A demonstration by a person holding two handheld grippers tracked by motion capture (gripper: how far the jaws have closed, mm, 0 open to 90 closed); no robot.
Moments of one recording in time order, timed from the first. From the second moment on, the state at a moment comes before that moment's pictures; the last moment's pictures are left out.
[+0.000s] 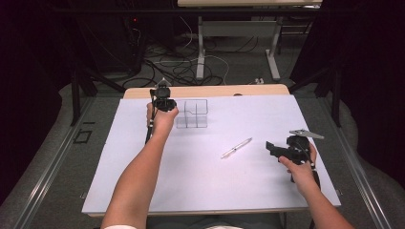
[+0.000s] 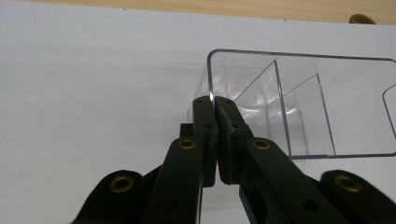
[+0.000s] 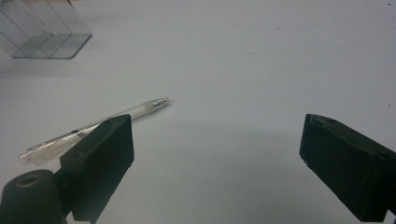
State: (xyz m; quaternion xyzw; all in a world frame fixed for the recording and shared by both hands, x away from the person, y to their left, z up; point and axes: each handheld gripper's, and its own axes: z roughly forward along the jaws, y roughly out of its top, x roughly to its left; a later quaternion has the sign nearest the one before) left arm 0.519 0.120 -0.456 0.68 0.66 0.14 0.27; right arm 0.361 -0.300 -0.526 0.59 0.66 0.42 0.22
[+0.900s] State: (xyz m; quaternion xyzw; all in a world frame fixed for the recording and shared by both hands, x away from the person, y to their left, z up) left arm 0.456 0.157 -0.456 0.67 0.68 0.10 0.29; right arm 0.359 -0.296 -0.525 0.58 0.66 0.42 0.22
